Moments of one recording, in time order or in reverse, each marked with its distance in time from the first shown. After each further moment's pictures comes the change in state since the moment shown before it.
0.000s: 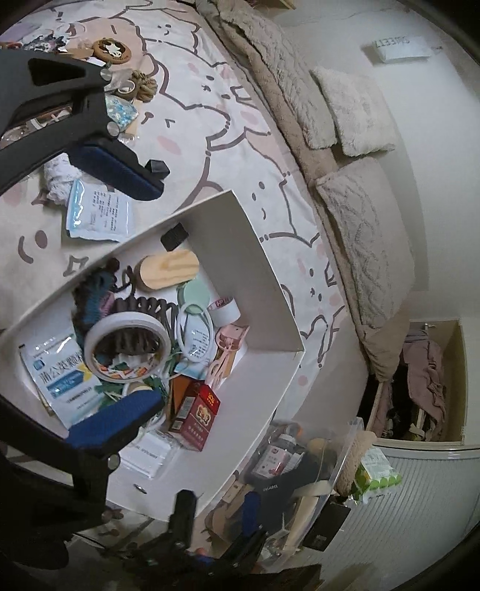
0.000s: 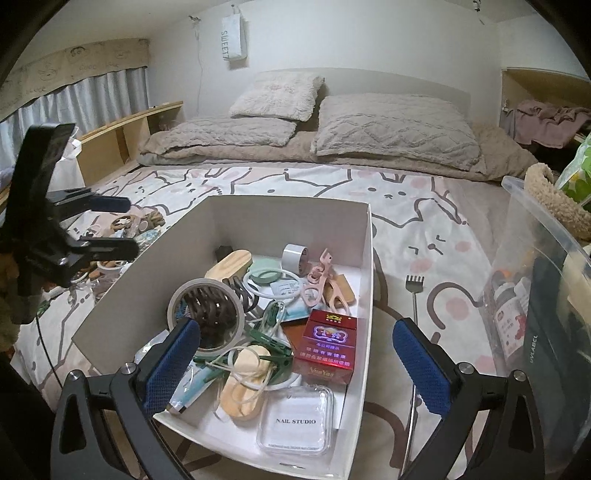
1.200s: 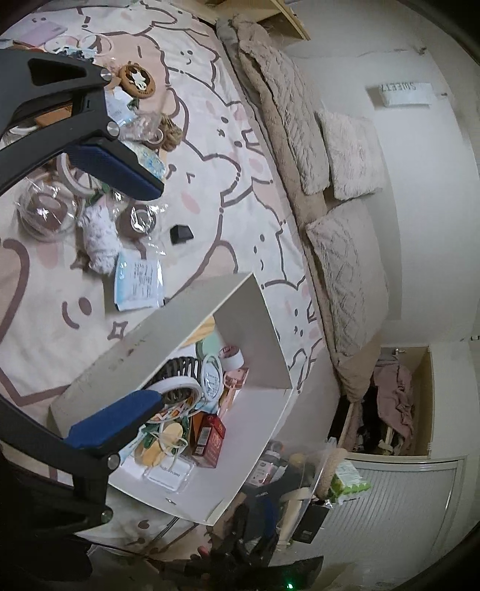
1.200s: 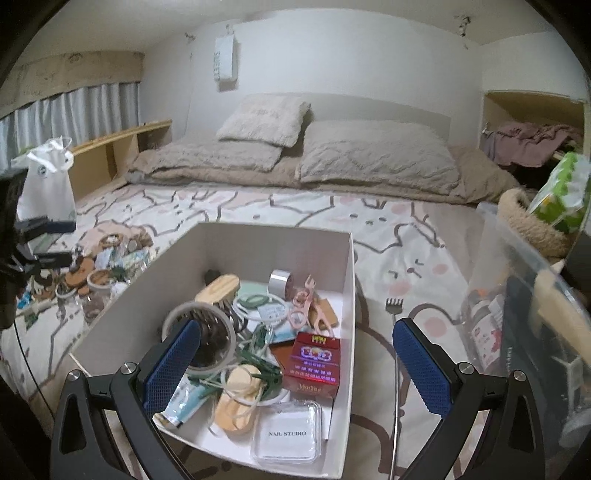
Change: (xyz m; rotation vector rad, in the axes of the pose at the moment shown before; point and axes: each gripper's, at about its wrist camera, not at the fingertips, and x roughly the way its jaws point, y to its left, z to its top) left arm -0.067 0.075 -0.064 -0.068 -0.113 0.049; right arm -0.028 0.010 0.006 0.004 -0.119 -0.088
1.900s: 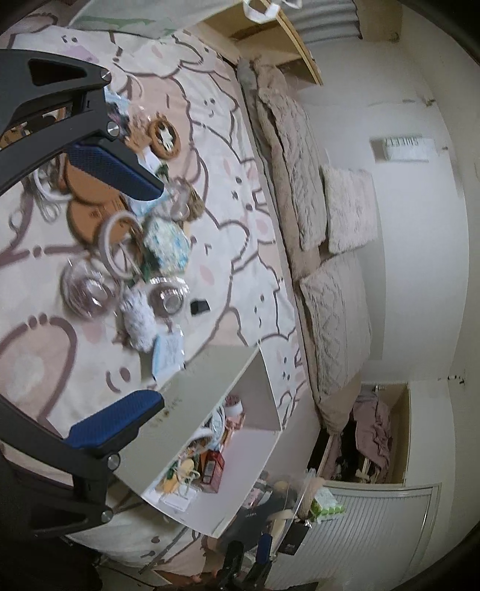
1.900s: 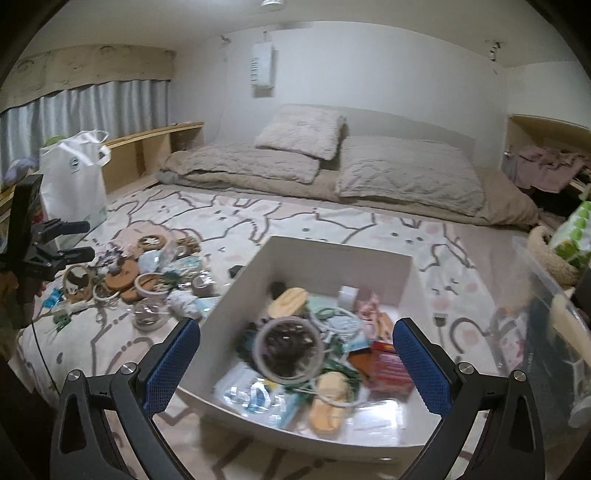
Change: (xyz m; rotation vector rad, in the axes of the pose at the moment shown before) left arm -0.069 0.082 -0.053 -0.070 -0.063 0.116; right arm -0.021 0.105 0.010 -0.069 -0.002 0.065
